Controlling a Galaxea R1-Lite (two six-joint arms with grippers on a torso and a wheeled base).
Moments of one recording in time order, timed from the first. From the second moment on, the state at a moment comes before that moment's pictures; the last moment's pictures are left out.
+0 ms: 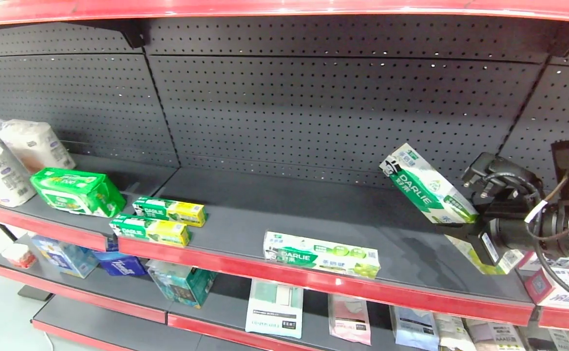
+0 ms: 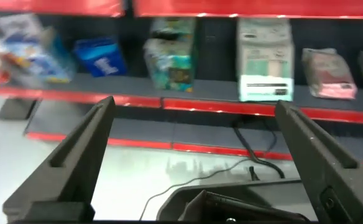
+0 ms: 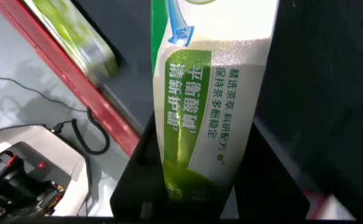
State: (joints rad) left arm -0.30 0.04 -0.36 0.67 0.25 -0.03; right arm 0.21 1.45 -0.76 -0.08 0.14 -0.51
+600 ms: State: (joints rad) left arm -0.30 0.02 -0.34 0.66 0.26 -0.02; right arm 0.18 1.81 -0.84 -0.53 0.38 -0.75
